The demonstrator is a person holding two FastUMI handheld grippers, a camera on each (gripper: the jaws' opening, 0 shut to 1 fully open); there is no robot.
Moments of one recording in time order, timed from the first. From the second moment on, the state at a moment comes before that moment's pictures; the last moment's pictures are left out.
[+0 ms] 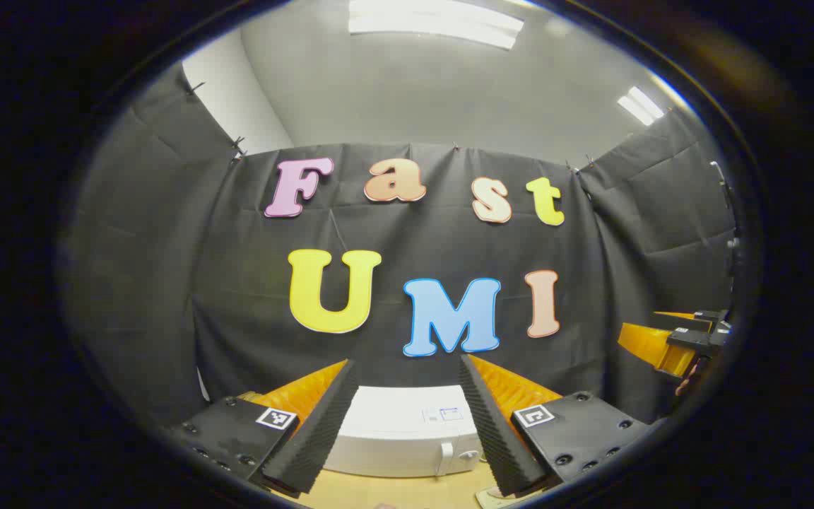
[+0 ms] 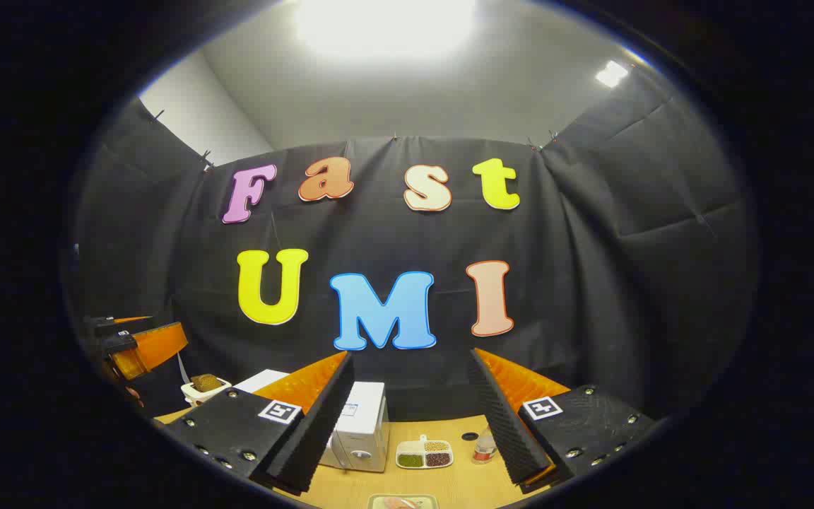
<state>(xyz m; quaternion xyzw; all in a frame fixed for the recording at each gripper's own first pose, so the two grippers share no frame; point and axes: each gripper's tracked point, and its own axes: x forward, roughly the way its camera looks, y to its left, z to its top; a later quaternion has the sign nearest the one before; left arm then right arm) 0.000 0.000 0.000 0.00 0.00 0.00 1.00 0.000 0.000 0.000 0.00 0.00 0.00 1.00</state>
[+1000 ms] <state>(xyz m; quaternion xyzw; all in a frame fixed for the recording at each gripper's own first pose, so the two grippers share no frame) 0.016 -0.074 -0.039 0.02 0.00 -0.01 1.00 0.017 -0.037 -0.013 -0.01 -0.01 0.03 1.00</state>
